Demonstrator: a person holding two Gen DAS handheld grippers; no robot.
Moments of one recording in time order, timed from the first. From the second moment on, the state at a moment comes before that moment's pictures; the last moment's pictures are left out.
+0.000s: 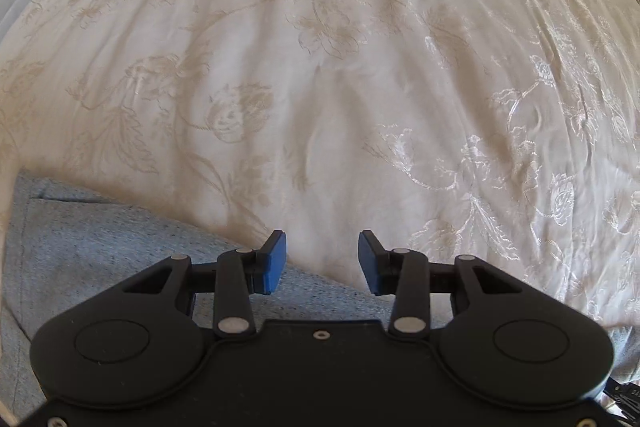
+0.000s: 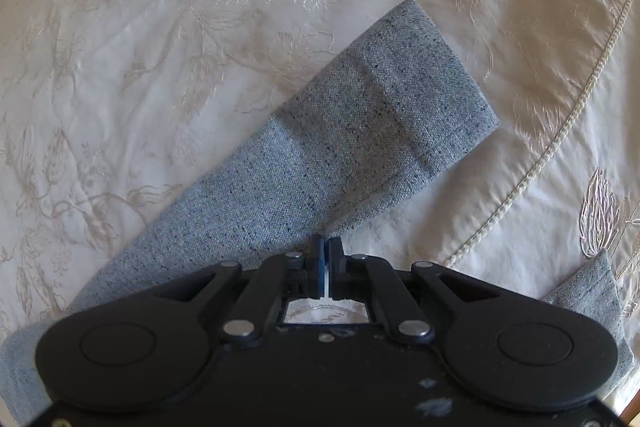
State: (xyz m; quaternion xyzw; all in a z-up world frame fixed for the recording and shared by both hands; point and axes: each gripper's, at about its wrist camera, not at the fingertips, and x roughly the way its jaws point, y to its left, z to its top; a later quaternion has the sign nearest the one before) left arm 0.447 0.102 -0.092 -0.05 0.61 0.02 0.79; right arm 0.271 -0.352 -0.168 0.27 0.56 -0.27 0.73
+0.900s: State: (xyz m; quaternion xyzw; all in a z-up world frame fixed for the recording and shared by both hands) left arm 0.418 0.142 -0.093 -0.14 0.61 0.03 0.78; right arm 0.260 -0.359 -0.152 0.29 0.54 -0.25 0.75
